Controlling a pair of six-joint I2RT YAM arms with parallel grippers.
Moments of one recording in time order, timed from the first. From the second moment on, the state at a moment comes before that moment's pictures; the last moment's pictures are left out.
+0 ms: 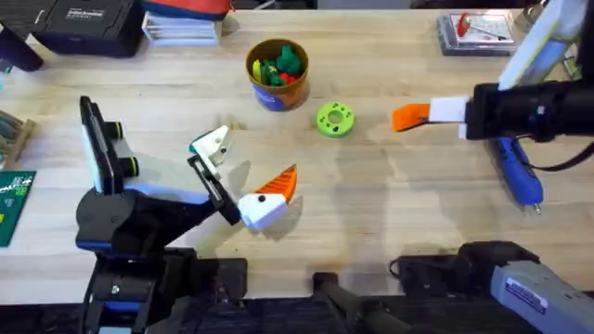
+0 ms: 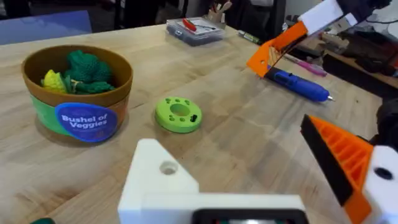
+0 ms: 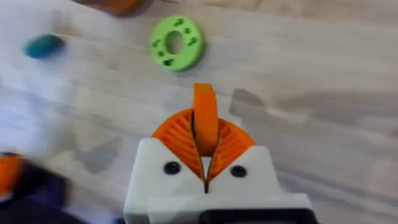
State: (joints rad) left arm -0.04 0.00 0.01 -0.08 0.90 -0.20; right arm 0.00 0.97 0.94 -0.96 -0.40 0.02
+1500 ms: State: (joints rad) left arm -0.04 0.00 0.01 -0.09 0.95 -0.20; right arm 0.38 1.59 0.94 -0.24 -1.24 0.83
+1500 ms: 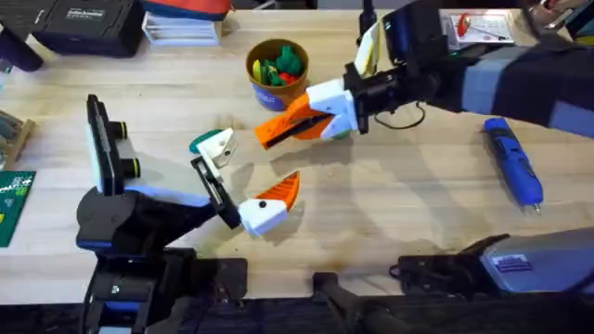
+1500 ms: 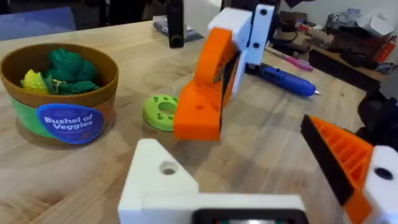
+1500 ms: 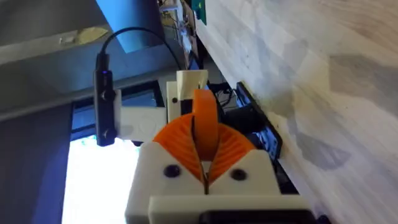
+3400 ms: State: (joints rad) left arm -0.02 0.00 0.01 -0.09 0.90 -0.24; right arm 0.60 1.73 0.94 0.23 -1.12 1.16
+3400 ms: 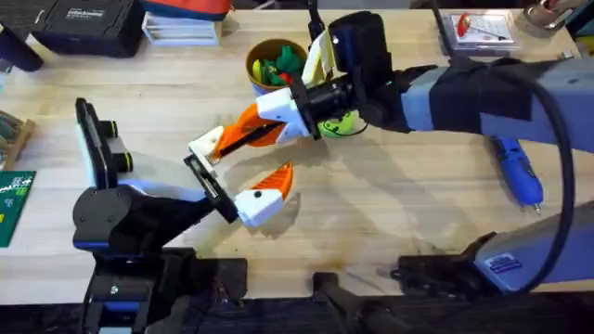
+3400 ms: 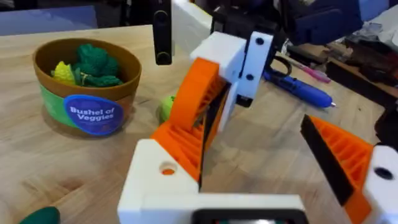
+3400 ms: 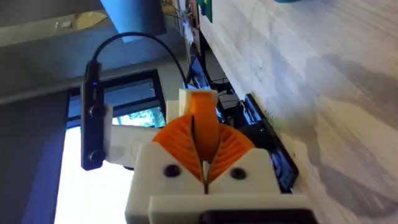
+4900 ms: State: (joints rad) left arm -0.01 0.01 0.01 -0.08 0.85 -0.24; right arm 0.68 1.73 0.94 0.32 -0.91 1.23
